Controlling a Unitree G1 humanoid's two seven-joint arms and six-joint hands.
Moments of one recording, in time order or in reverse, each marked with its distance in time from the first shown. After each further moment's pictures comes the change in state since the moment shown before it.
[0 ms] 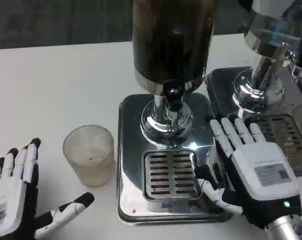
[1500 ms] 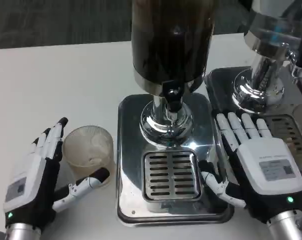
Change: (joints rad) left arm -0.341 -0.009 -0.042 0.514 -0.216 -0.424 0.011; right arm -0.017 0.011 -0.012 0.002 0.009 0.032 0.000
